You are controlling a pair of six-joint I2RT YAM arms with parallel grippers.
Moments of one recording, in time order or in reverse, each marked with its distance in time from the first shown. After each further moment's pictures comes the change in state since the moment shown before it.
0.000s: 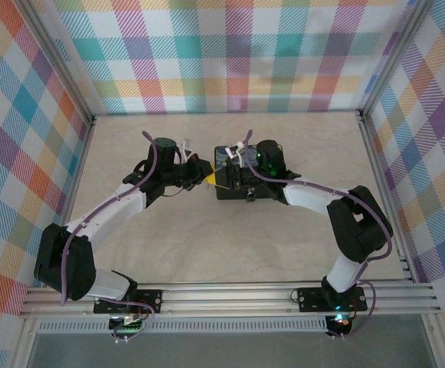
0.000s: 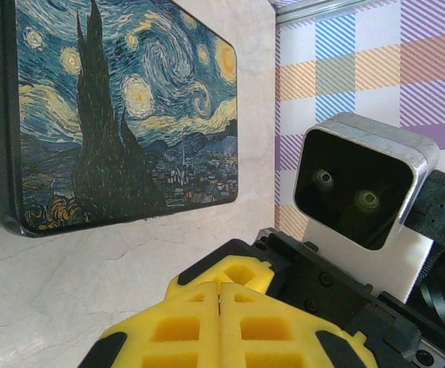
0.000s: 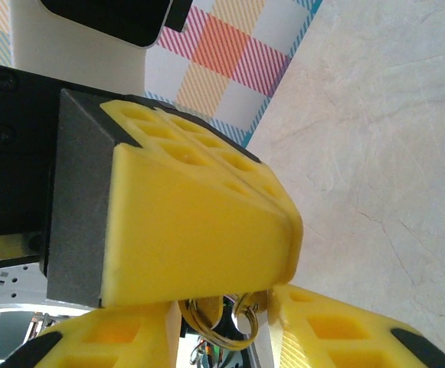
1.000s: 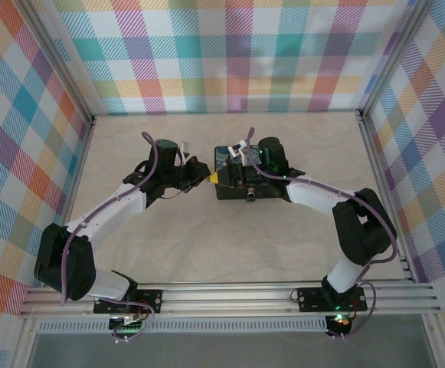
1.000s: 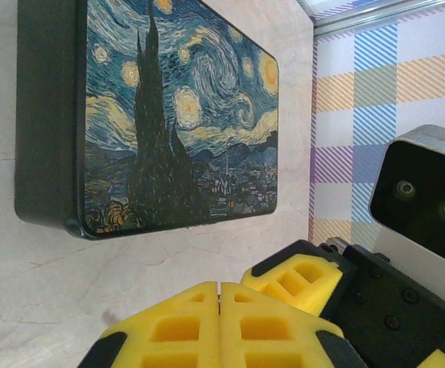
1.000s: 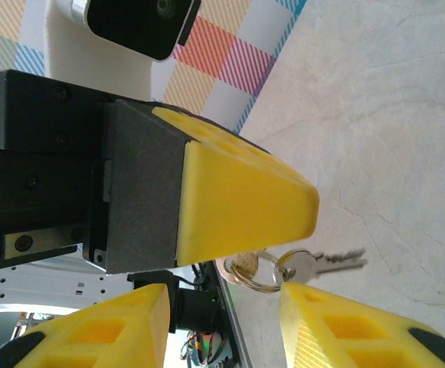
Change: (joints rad) left arm -0.003 0.000 0.000 -0.067 -0.081 0.045; right arm -0.018 -0.031 0.025 -0.123 0.010 -0.073
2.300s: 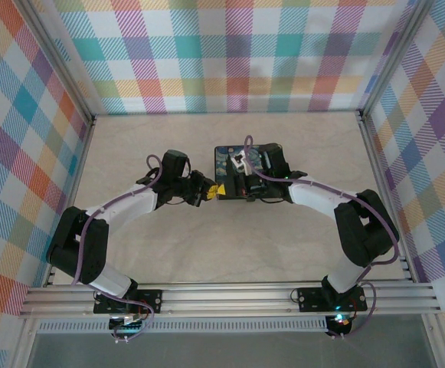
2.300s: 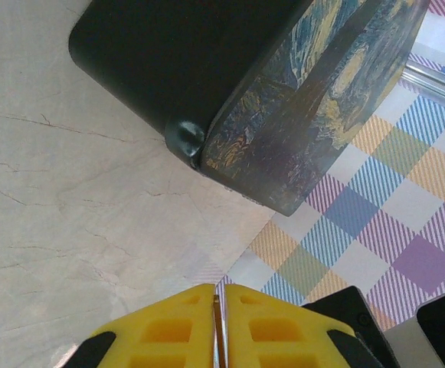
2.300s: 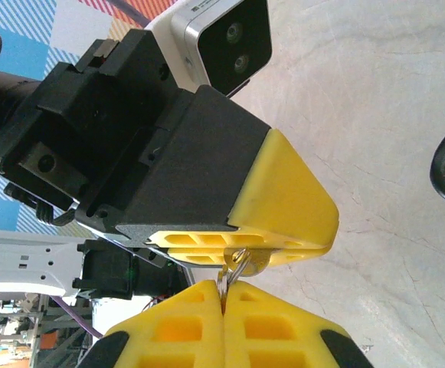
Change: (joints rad) left arm -0.016 0.125 -0.073 0.045 0.103 -0.588; right arm -0.021 -0.019 -0.020 -0.263 0.040 -0.200
